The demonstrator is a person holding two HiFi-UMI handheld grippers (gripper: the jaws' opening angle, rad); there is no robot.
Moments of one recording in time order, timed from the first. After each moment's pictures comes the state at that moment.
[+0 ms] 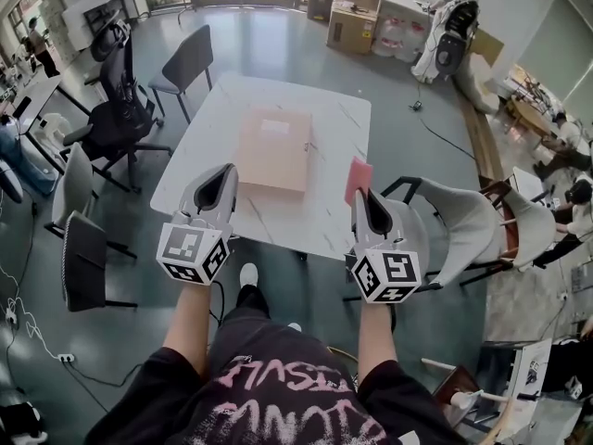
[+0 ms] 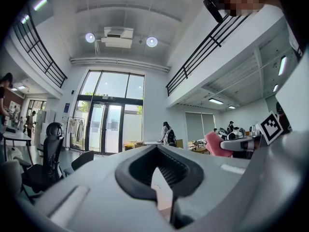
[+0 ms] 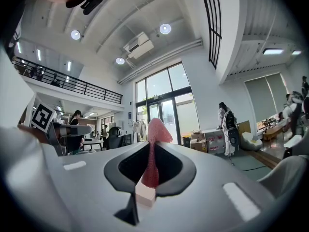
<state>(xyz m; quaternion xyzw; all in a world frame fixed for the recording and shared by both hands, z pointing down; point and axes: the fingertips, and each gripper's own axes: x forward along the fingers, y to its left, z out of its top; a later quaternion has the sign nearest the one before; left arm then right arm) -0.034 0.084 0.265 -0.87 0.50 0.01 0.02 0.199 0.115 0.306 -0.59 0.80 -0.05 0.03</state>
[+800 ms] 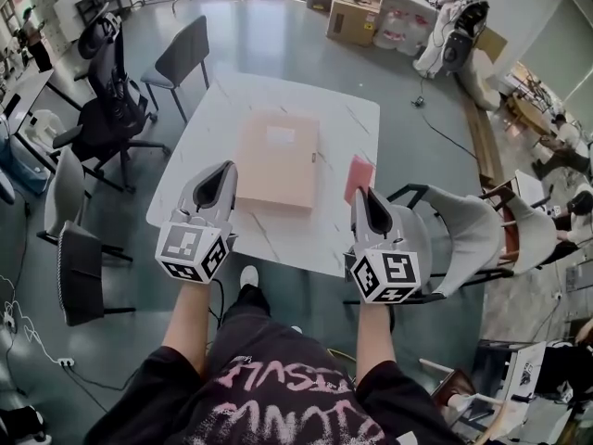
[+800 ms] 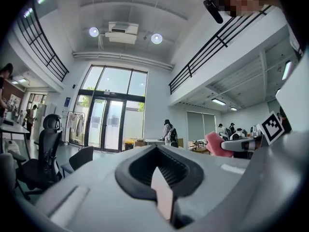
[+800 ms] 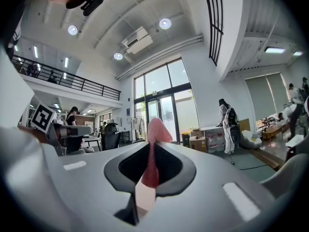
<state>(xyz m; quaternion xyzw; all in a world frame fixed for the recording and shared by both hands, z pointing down) -0.061 0.000 0.287 -0.87 0.49 0.01 -0.01 0.173 0.037 0.322 -0.60 0.80 -0.06 0.01</state>
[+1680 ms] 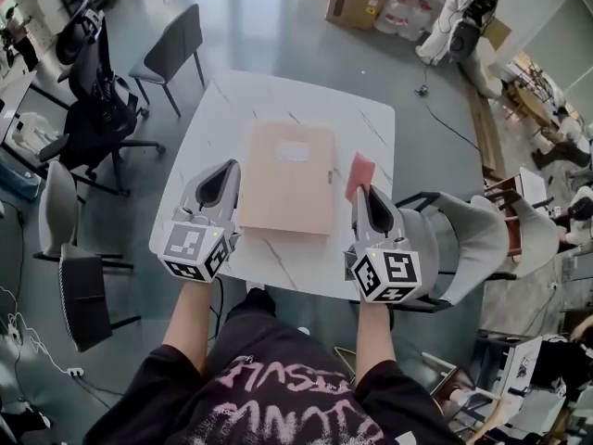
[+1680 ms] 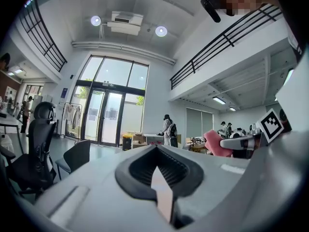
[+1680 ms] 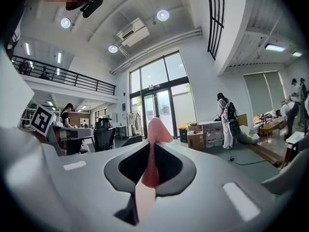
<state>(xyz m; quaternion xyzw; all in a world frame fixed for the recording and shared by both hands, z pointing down) -0.098 -0.116 0.319 -0.88 0.47 0.00 -0.04 0.129 -0.069 0.344 -0.62 0.78 -0.08 -0.01</state>
